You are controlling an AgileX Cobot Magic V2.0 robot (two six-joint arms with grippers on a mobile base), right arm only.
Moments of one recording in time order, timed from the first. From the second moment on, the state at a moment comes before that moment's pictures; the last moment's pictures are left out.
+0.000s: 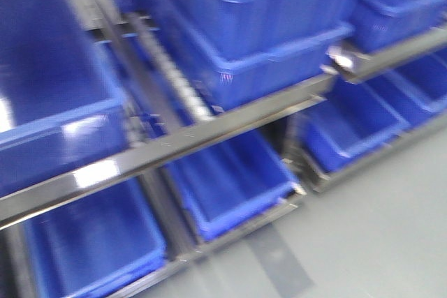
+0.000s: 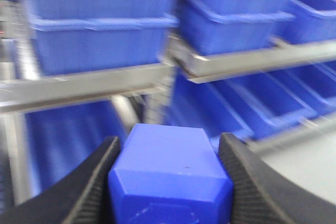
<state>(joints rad) -0.10 -0.02 -0.41 0.11 0.73 -0.24</state>
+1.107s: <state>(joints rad) -0.10 -0.02 -0.41 0.11 0.73 -0.24</state>
